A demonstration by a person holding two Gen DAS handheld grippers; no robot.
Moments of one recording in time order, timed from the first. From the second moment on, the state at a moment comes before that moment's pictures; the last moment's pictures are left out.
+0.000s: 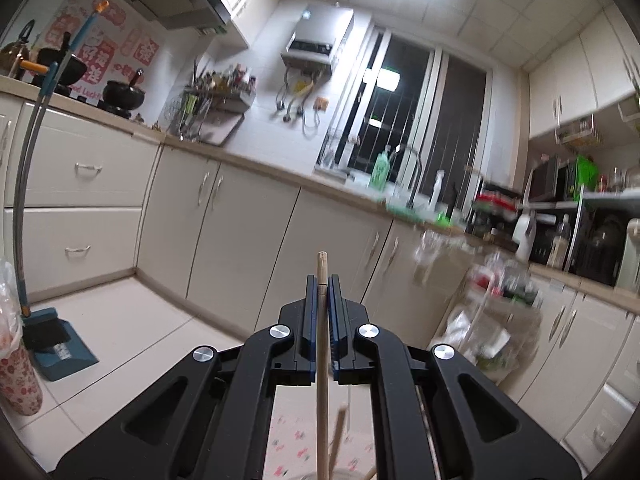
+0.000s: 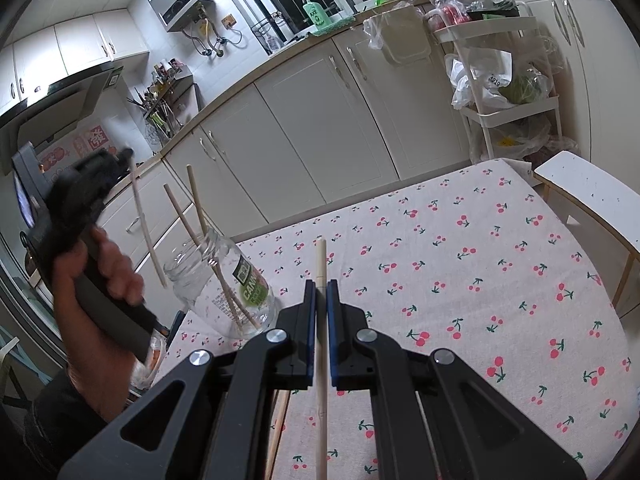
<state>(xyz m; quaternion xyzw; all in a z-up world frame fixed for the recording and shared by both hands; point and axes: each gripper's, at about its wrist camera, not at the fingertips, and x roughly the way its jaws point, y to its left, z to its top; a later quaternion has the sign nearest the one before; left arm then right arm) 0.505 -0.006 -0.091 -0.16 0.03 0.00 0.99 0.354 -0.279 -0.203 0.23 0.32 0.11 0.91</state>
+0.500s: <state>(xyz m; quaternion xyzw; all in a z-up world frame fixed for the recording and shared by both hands) 0.510 -0.025 -0.101 -0.14 0.03 0.01 0.99 0.354 -0.280 -0.206 0.24 0.33 0.12 0.91</state>
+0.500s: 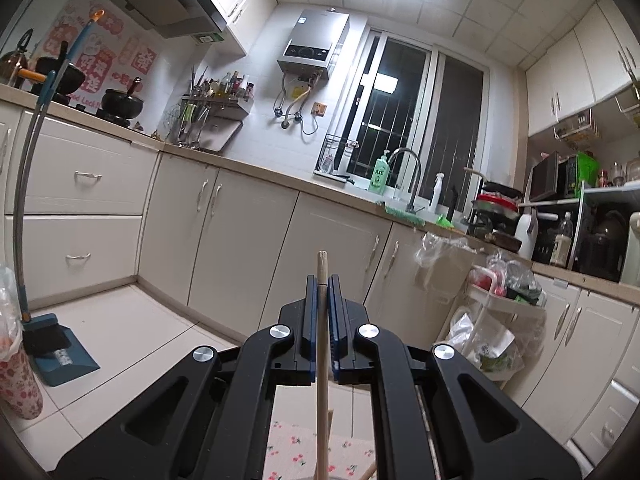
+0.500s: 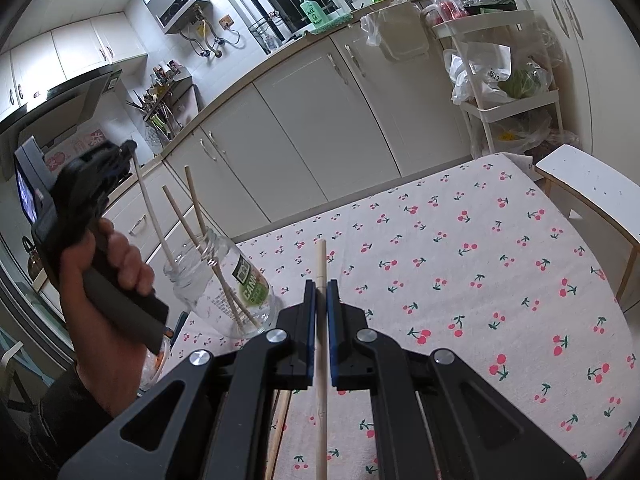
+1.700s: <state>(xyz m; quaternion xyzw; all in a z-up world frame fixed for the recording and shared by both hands) 0.456 0.057 -0.135 -0.14 0.14 0.00 0.98 0.466 -0.186 -0.109 0.28 0.07 0.09 0.95</state>
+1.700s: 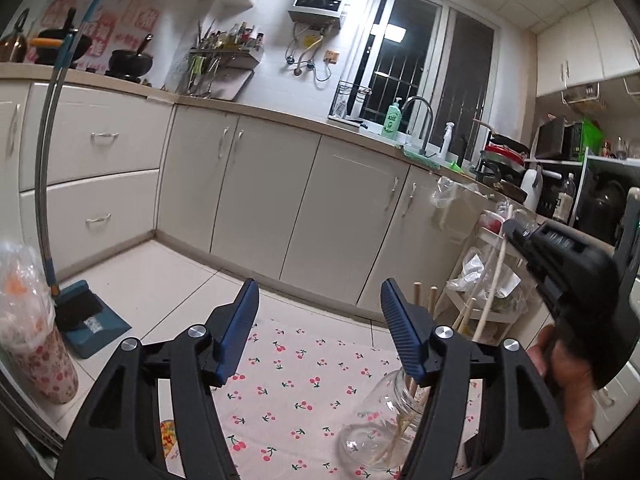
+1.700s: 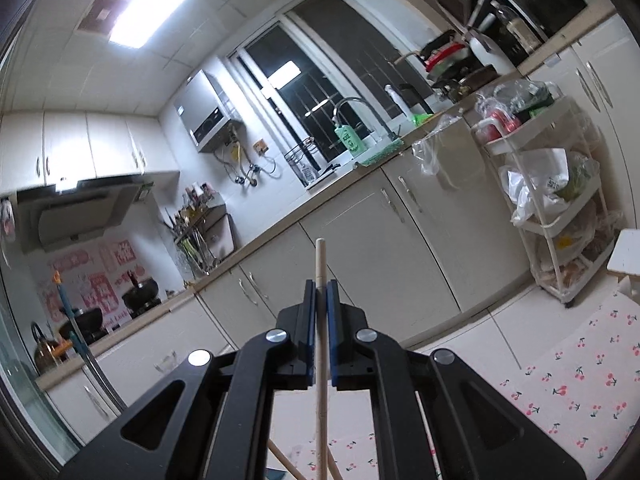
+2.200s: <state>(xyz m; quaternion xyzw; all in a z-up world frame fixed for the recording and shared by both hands) 0.452 0.063 -0.134 -0.14 0.15 0.02 0.98 0.425 -0.167 -0.140 0.21 0.16 0.12 0.96</state>
